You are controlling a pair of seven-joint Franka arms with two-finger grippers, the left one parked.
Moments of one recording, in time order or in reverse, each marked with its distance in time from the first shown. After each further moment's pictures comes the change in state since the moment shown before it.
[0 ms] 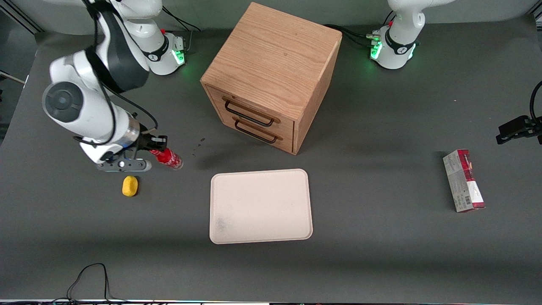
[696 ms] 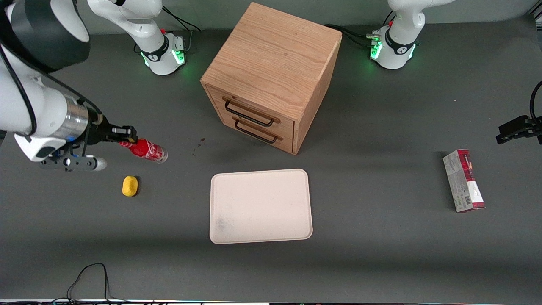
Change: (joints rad) arm 0.002 0.187 -0.005 0.454 0.020 -0.309 0.037
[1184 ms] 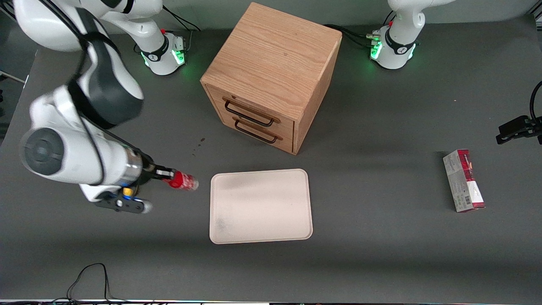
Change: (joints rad) arm 0.163 0.293 0.000 0.187 -0.090 0.173 0.245
